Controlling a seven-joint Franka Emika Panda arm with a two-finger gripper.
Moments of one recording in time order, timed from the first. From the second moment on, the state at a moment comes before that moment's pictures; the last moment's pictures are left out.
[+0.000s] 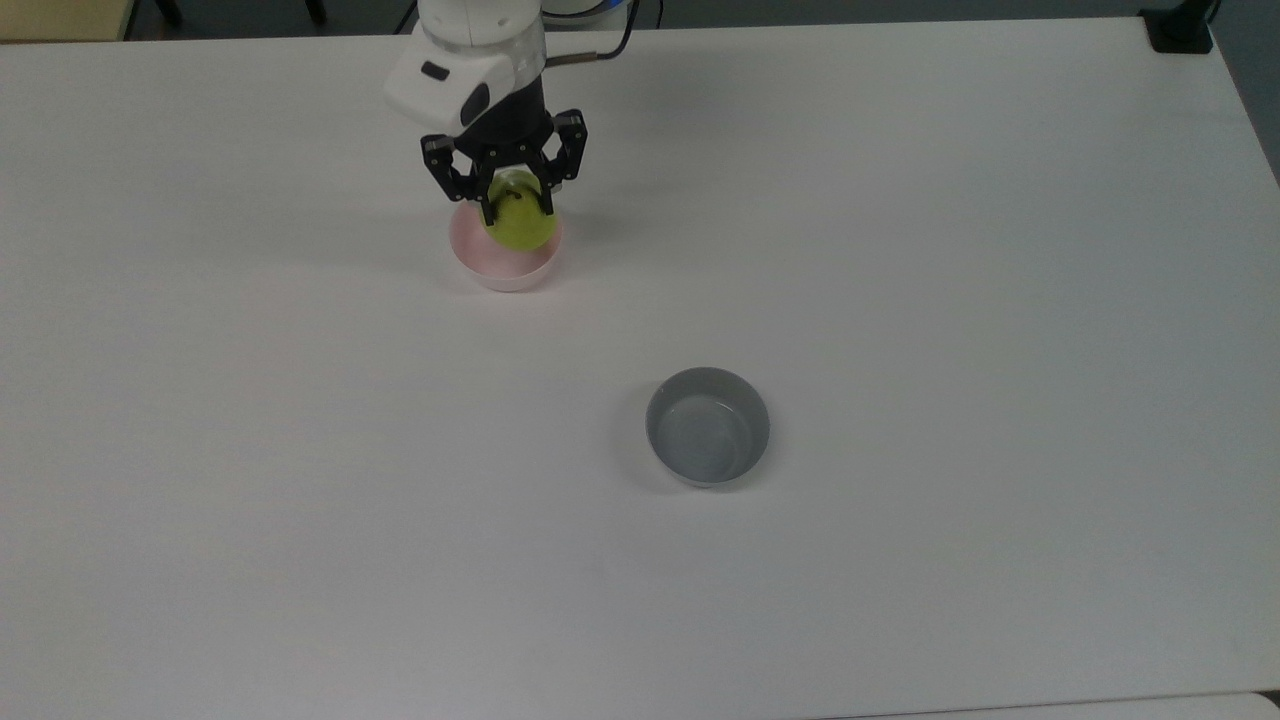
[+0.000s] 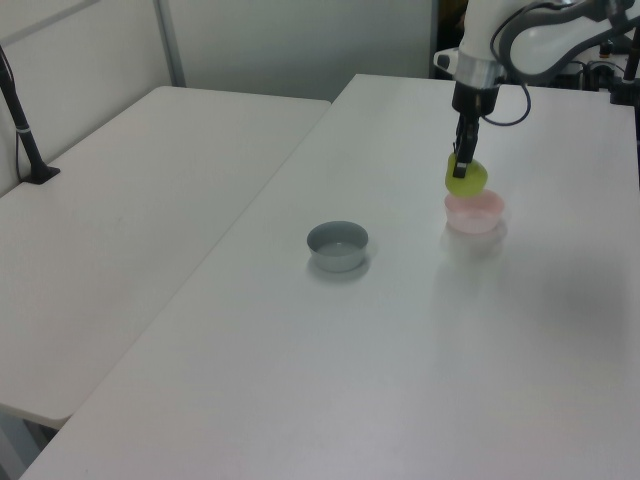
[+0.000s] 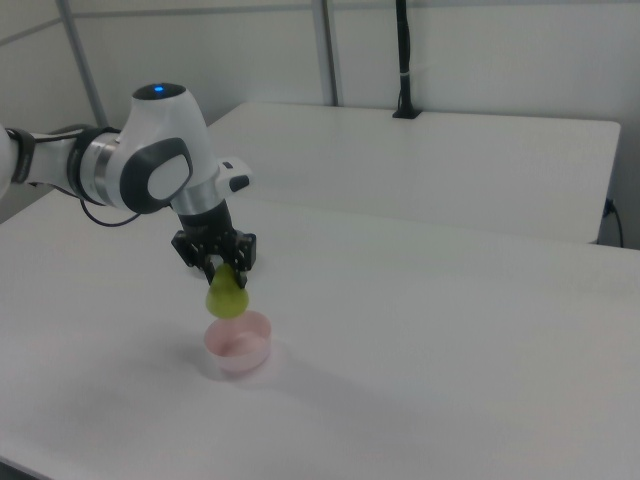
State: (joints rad) arm 0.04 0.02 -0.04 -2.09 0.02 2.23 -0.28
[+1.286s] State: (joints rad) arm 0.00 0.10 -0.05 -2.12 -0.02 2.28 -0.31
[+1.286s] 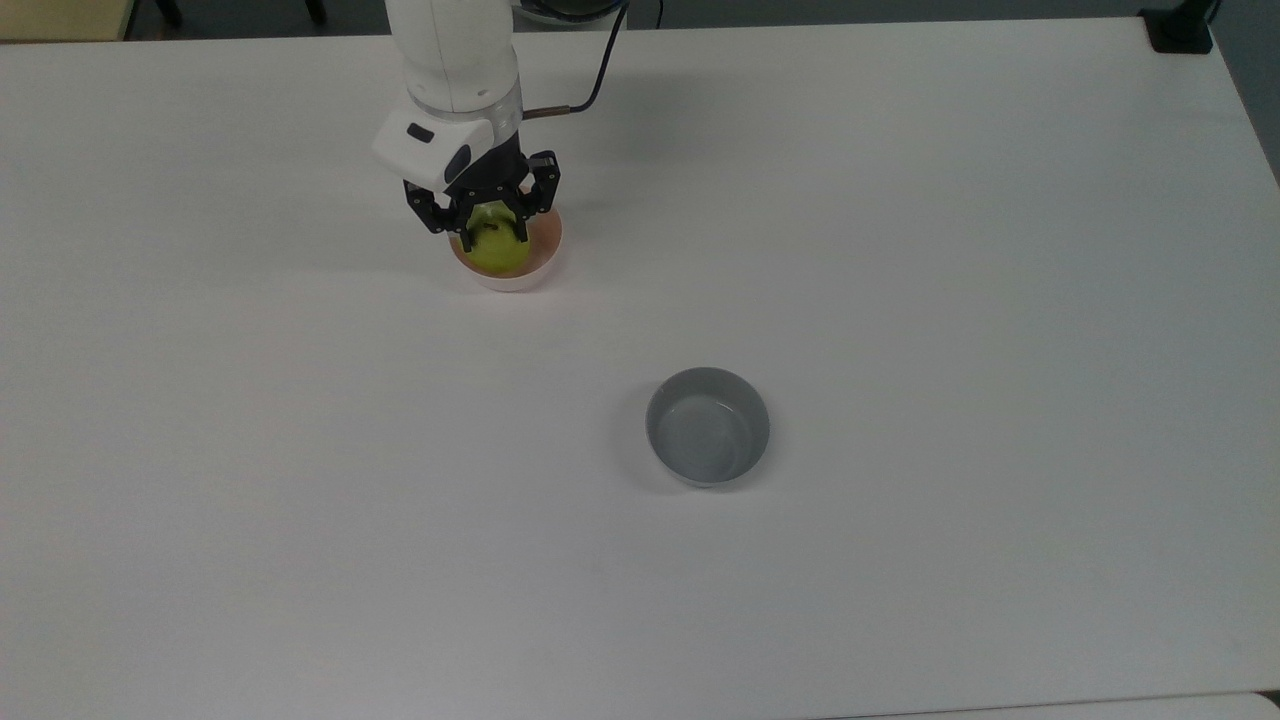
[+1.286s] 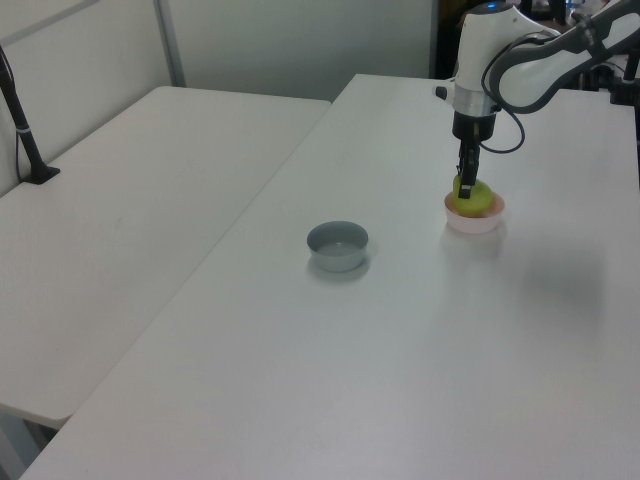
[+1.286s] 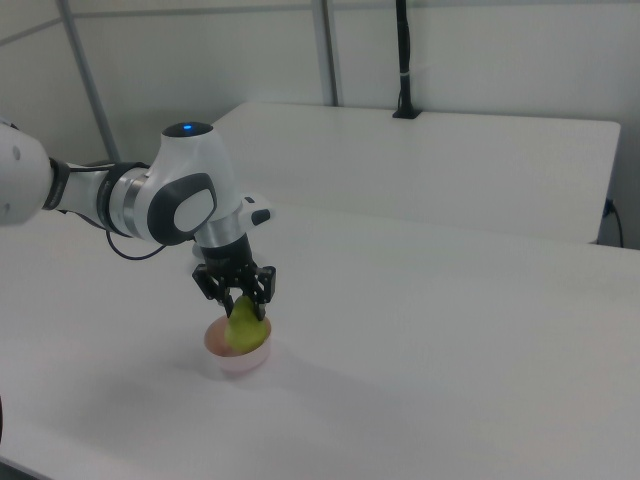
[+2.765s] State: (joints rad) arm -0.04 0.03 -0.05 -1.79 -0.02 1.85 -0.22
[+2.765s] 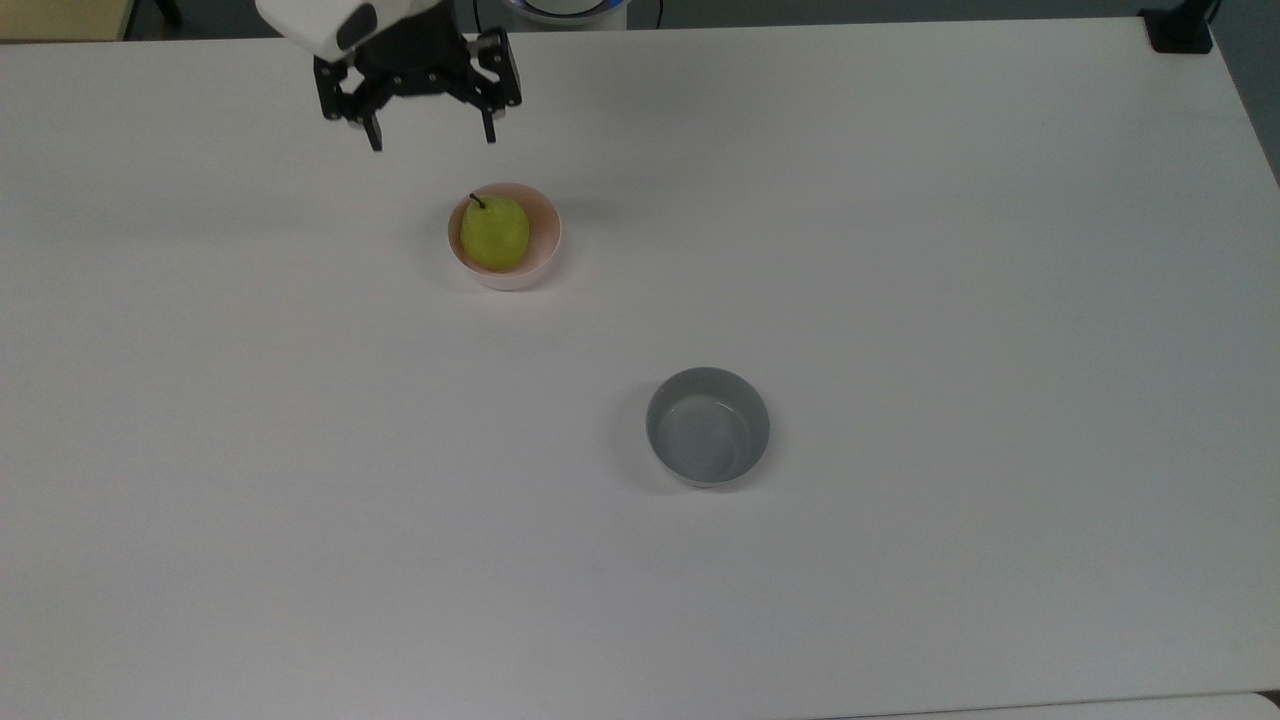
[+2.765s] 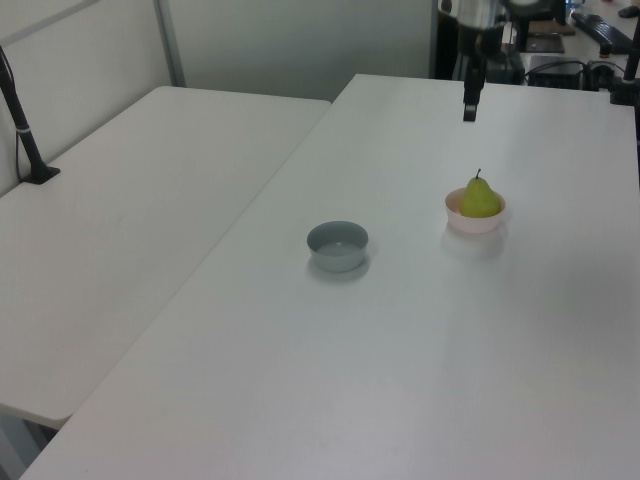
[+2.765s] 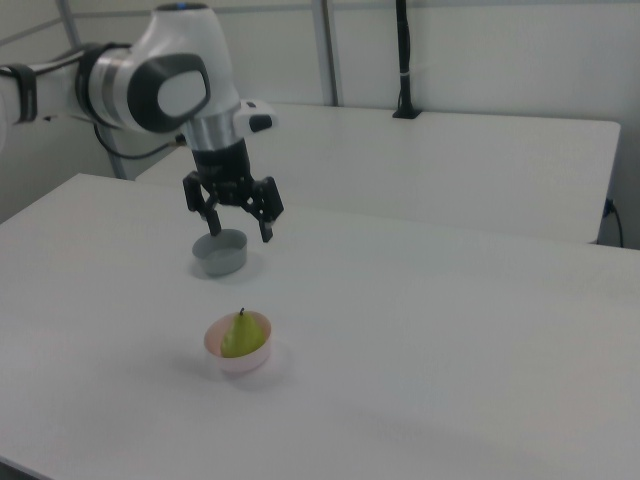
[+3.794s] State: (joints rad) arm -0.04 0.00 -0.08 -1.60 0.00 1.70 -0.13
